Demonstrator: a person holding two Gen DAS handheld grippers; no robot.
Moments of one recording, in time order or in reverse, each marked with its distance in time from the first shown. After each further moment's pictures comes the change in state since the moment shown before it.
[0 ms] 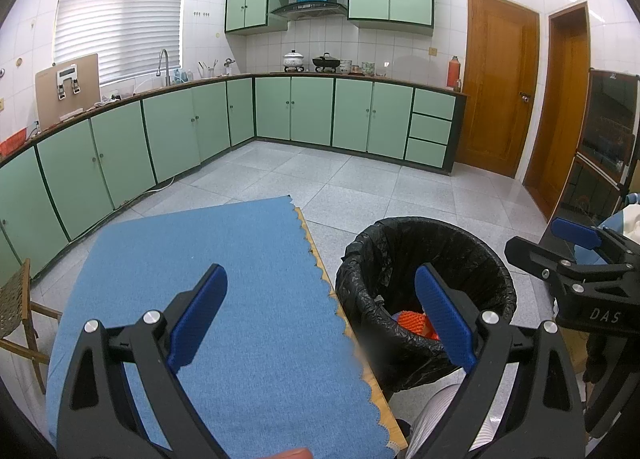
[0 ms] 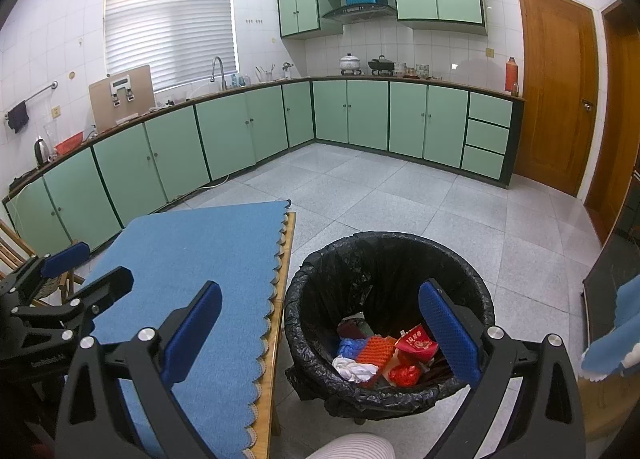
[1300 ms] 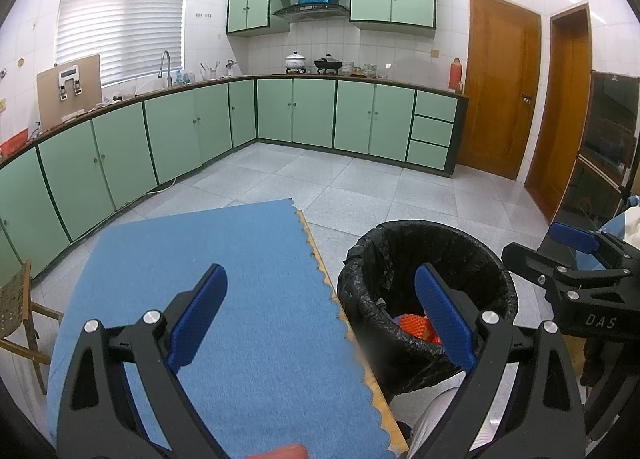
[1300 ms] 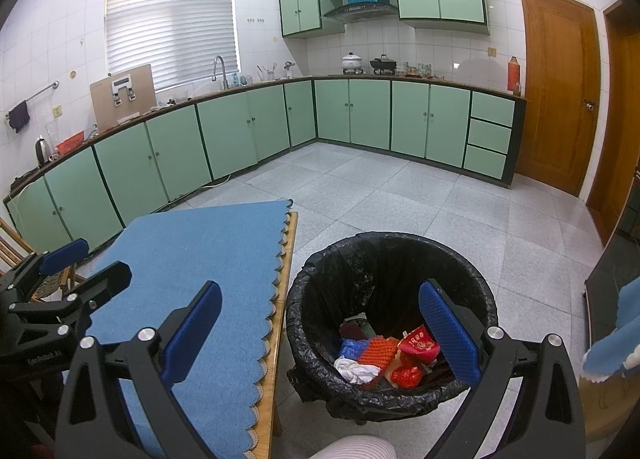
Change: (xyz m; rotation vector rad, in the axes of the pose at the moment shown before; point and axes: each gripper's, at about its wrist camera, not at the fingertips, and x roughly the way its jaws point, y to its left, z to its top) left arm 0.000 0.003 0.004 -0.004 -0.001 0.007; right arm 0.005 0.001 0.000 0.001 0.004 0.003
